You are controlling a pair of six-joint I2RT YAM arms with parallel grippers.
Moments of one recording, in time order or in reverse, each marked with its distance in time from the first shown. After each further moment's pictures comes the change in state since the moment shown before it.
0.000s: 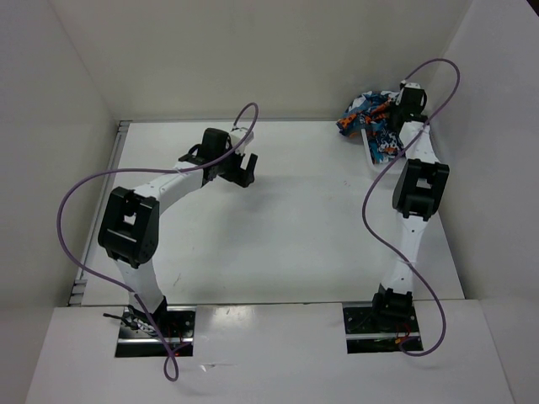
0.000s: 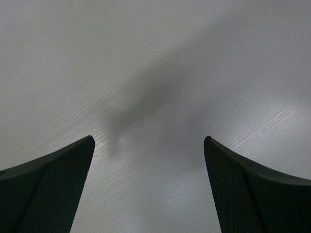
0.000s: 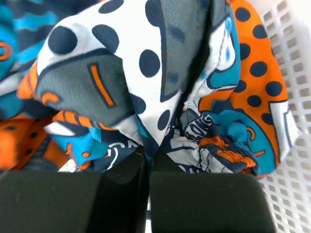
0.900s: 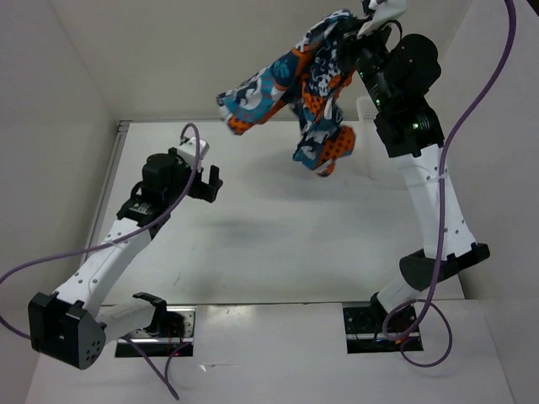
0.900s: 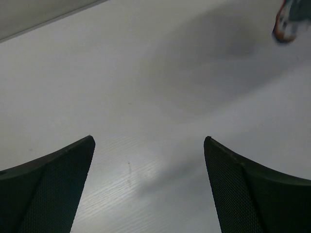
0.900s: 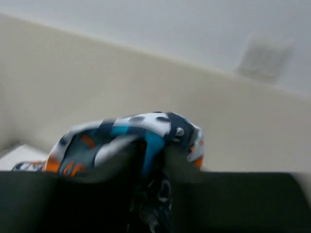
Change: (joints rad) left arm 0.050 -0.716 -0.429 0.050 -0.083 0.001; right arm 0.613 -0.853 -0.044 0.130 -0.005 -0.172
